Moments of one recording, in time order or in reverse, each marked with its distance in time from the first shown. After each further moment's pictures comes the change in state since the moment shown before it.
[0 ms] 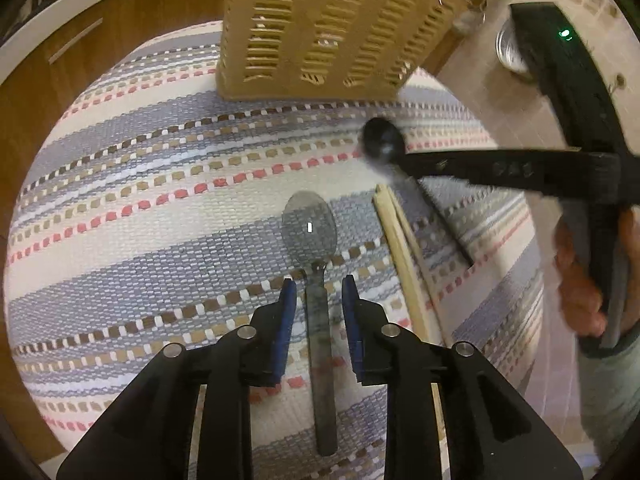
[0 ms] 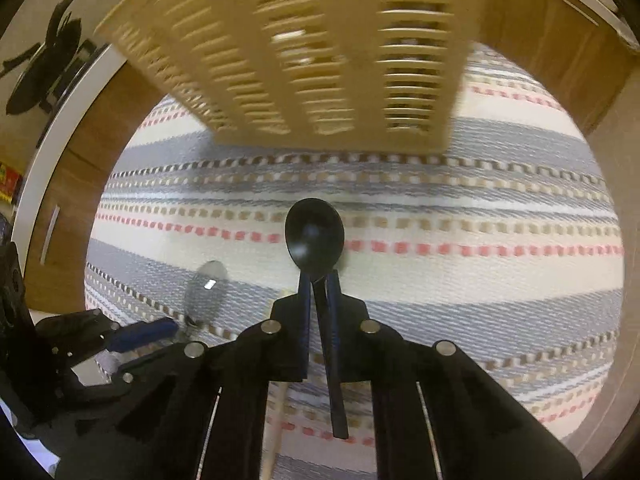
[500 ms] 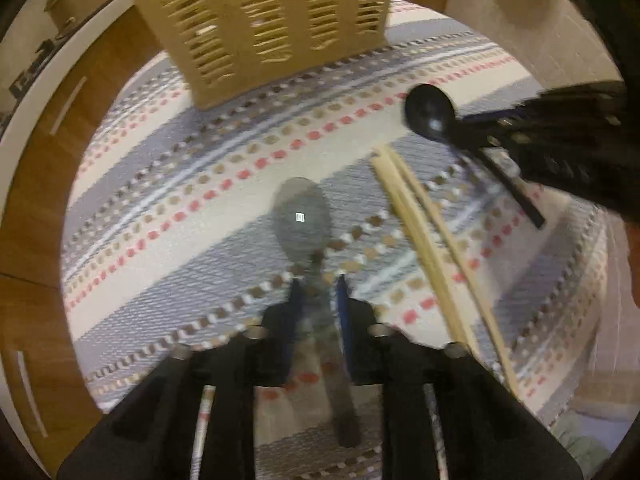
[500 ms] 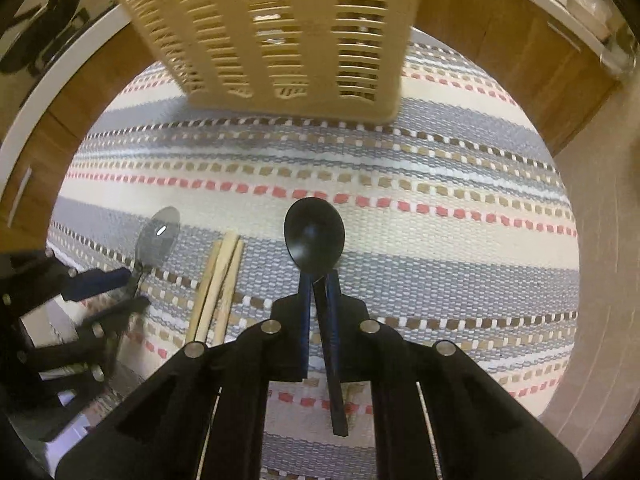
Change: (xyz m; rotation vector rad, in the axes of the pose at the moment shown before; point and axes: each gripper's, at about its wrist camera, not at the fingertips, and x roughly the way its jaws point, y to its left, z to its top) left arm 0.022 -0.046 0.014 0.197 0.132 0.265; right arm 0.001 0.020 -0.030 -0.110 -0.015 -0.154
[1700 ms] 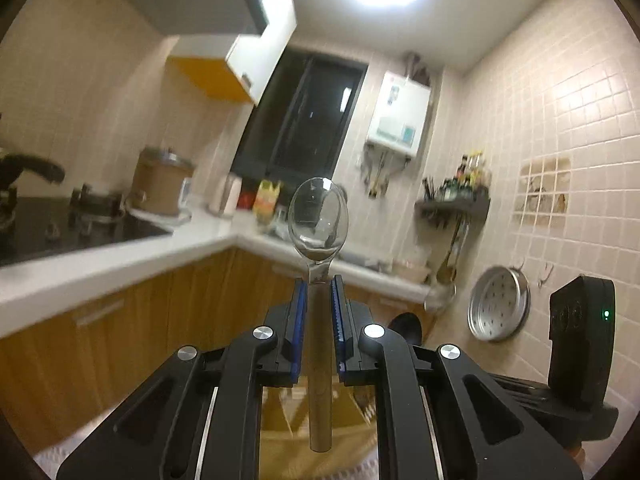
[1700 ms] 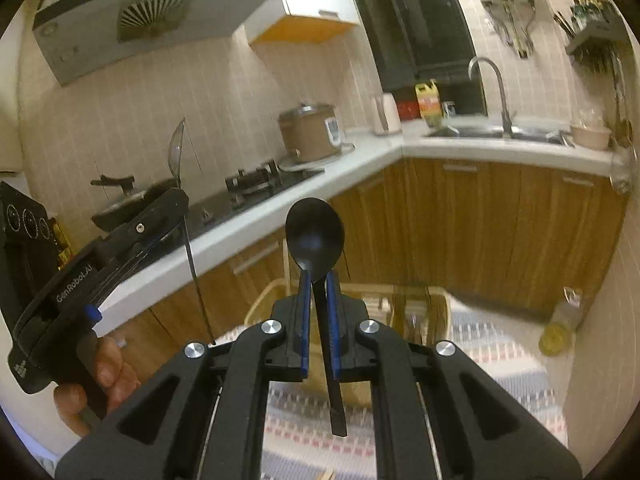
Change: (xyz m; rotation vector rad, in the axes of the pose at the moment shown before) left arm -0.205 0.081 0.063 -0.361 -1.219 -0.154; right arm -0.171 -0.021 0.087 0.013 -0.788 0.282
